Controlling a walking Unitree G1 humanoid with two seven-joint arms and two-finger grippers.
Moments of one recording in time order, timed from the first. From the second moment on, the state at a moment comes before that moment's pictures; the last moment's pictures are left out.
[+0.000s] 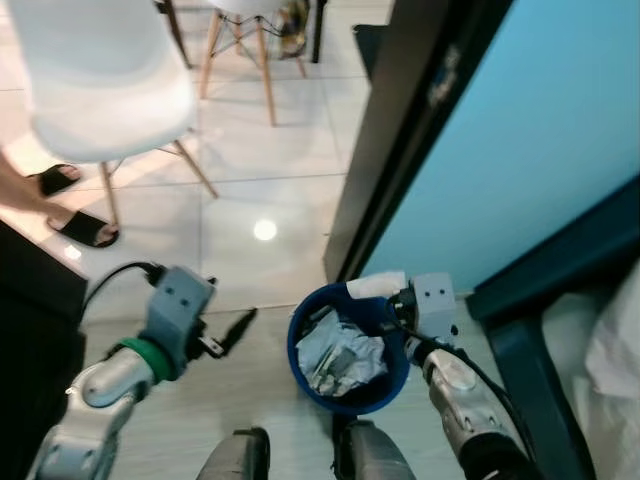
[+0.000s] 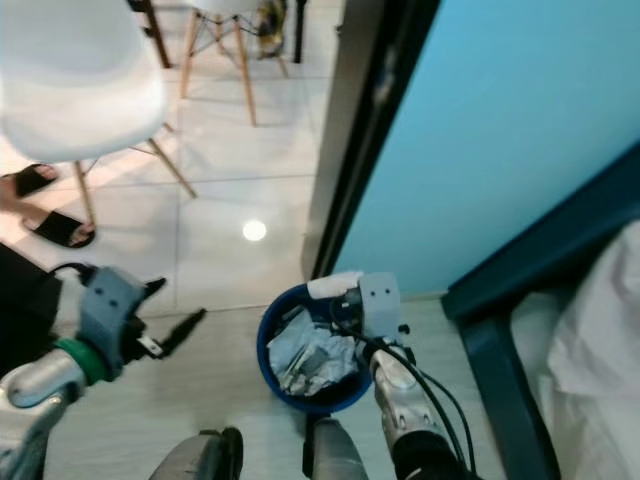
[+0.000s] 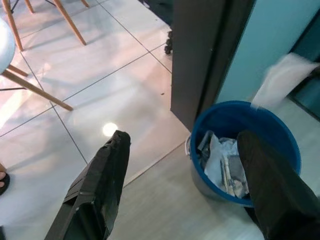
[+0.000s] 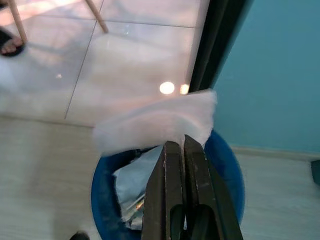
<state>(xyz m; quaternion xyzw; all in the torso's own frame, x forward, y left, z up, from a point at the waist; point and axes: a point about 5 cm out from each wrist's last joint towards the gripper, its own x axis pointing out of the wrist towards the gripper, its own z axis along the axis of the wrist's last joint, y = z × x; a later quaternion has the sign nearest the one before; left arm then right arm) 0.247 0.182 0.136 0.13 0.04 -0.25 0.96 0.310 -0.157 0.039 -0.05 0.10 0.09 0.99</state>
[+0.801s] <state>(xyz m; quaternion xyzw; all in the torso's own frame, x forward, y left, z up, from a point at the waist) 0.248 0.172 0.155 0.11 0.06 -0.22 0.97 0.315 -0.161 0.038 -0.05 0.09 0.07 0.99</state>
